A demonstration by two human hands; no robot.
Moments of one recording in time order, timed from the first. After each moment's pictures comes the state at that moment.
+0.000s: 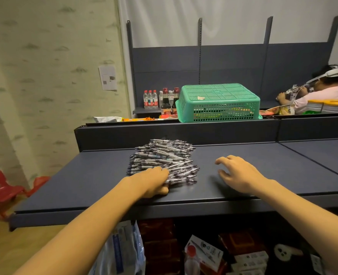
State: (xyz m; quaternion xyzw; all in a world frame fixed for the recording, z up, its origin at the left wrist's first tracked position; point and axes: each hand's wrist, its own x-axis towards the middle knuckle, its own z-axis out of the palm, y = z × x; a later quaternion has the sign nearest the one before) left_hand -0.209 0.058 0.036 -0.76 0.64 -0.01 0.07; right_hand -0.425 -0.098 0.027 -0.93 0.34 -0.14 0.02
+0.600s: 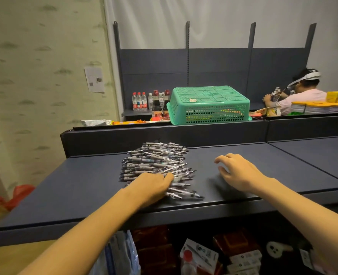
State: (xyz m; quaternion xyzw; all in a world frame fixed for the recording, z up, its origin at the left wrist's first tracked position) left_hand -0.201 0.056 0.018 -0.66 0.72 -0.22 0.05; right_hand -0.428 -0.103 0.034 -0.92 0.37 -0.16 0.00
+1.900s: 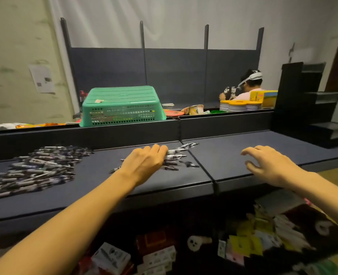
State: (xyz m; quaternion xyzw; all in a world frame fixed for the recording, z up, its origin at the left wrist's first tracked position) left_hand -0.487 -0.150 0.045 -0.53 0.70 -0.46 -0.11; right_hand -0.814 -0.274 0.056 -0.88 0.46 -0.14 -0.04
